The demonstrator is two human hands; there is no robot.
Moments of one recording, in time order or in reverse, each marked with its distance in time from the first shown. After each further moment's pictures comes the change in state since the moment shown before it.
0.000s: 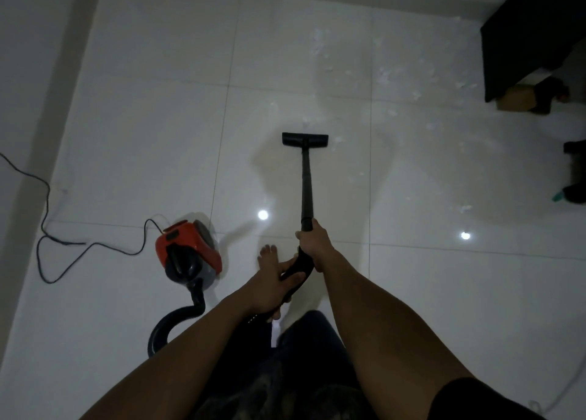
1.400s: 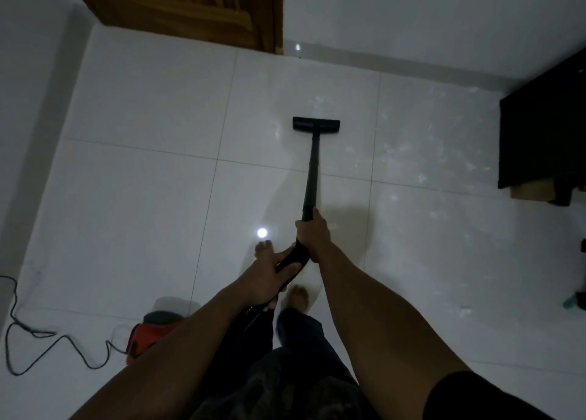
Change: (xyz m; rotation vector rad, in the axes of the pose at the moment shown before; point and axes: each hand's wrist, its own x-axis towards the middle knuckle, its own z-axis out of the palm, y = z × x) left_hand 0.286 0.292 -0.273 -0.055 0.090 -0.017; right_hand 0.260 -0.413 -0.113 -0.140 0.064 -0.071
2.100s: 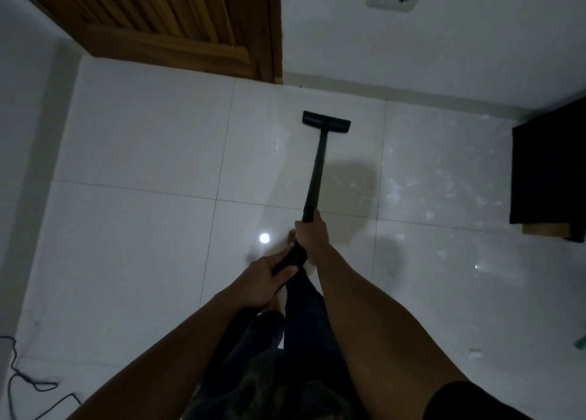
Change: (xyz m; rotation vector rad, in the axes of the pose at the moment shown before) left_hand 0.132 0.112 -0.152 -0.050 0.008 0.119; right_hand 0.134 -0.186 -0.021 0.144 -0.013 0.094
